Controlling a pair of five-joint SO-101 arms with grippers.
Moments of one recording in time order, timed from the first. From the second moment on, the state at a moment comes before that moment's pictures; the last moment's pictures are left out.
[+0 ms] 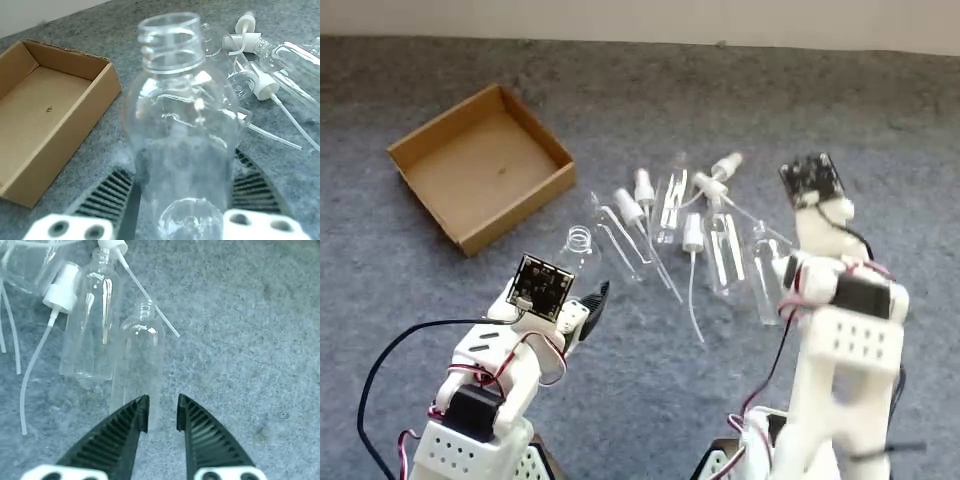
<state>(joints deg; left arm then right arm) 14.6 -103.7 92.5 47.8 -1.4 10.7 -41.6 40.6 65.9 32.2</state>
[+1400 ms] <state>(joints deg) 10.1 -103.7 94.8 47.8 -1.4 -11.0 30.6 -30.0 92.7 -5.3</state>
